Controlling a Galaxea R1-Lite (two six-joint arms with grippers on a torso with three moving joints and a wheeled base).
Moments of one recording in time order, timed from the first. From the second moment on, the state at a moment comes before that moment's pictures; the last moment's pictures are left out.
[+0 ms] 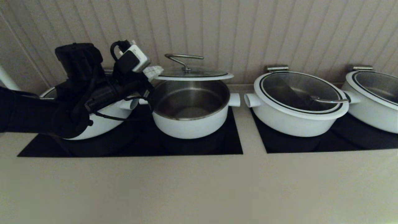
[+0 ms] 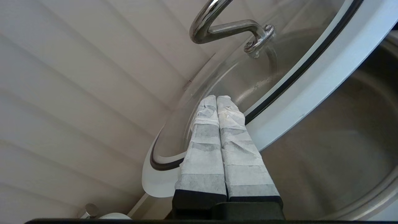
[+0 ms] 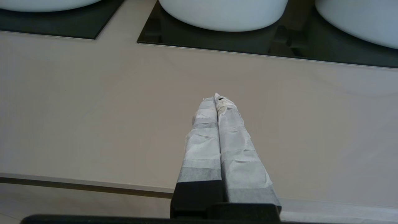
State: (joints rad) left arm -0.24 1.84 -1.14 -0.80 -0.34 0.67; right arm -0.01 0.00 0.00 0.00 0.05 -0.08
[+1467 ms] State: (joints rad) left arm -0.24 1.84 -0.95 -0.97 -0.34 0.67; right arm -0.01 0.00 0.00 0.00 0.05 -0.08
